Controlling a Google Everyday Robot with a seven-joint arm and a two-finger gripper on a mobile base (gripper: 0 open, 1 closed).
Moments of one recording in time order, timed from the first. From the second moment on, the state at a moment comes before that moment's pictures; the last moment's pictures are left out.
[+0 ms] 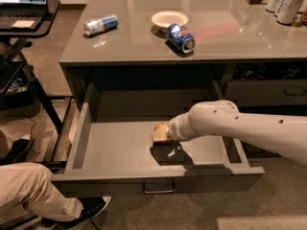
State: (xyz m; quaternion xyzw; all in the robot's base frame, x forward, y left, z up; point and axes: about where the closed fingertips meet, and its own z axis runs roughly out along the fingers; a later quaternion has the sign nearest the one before) arm 0.582 -0.053 0.616 -0.14 0.94 0.19 0.24
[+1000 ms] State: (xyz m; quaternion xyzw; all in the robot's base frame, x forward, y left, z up) arm 0.593 -0.069 0.624 -0.13 0.94 0.17 0.25
